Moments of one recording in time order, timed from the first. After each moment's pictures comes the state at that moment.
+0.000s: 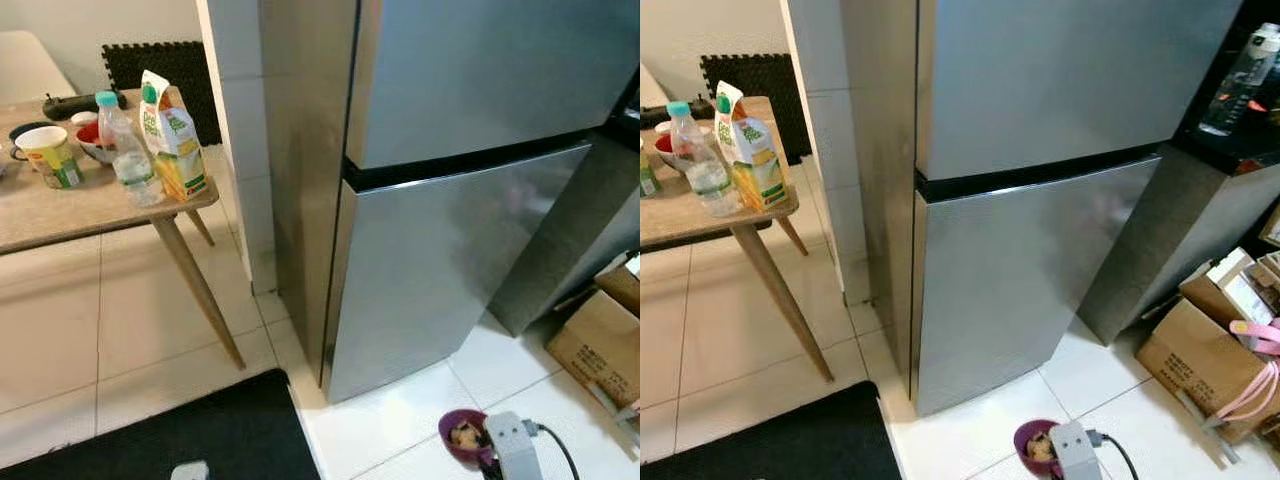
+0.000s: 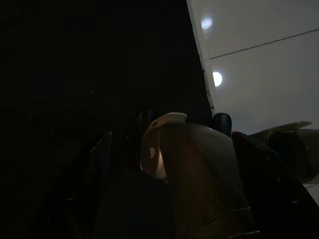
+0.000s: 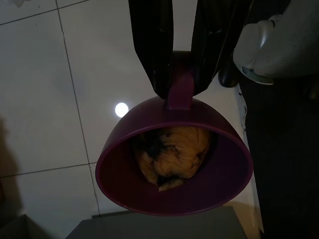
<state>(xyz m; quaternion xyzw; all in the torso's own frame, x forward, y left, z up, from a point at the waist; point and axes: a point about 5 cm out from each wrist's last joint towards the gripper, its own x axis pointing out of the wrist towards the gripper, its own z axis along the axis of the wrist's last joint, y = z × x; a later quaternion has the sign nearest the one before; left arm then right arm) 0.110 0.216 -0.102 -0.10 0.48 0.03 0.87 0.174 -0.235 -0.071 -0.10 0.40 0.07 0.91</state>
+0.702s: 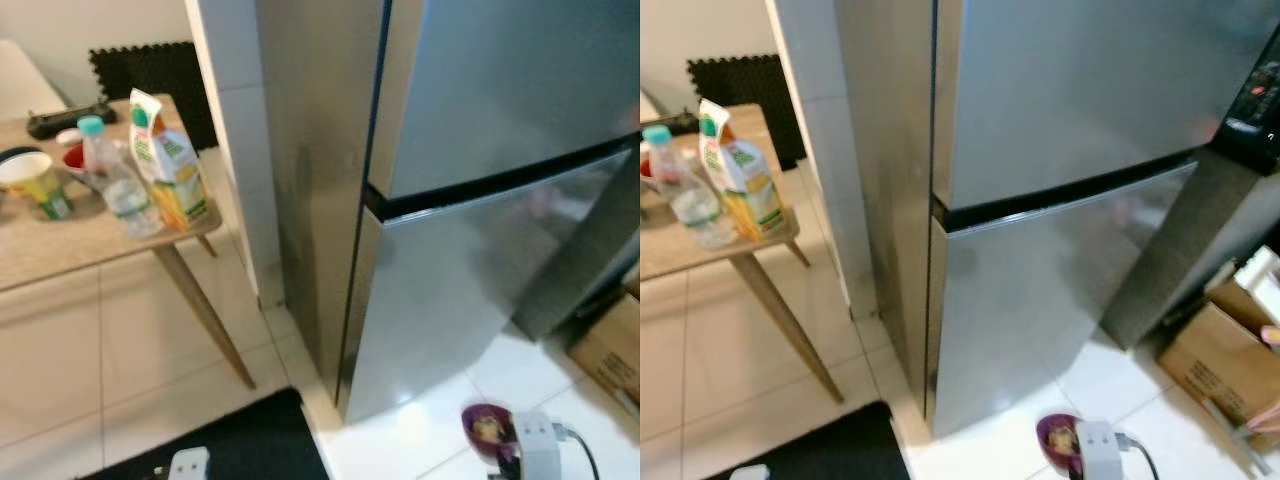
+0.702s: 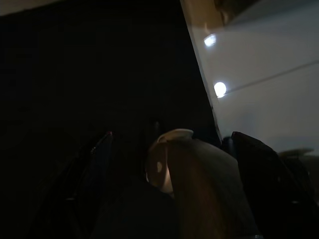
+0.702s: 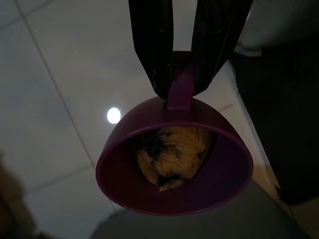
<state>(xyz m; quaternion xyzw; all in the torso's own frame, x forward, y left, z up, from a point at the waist) 0.118 0.218 -0.099 -0.10 0.46 0.03 0.88 0.162 -0.248 -0.073 -0.04 0.40 -0.01 0.92</state>
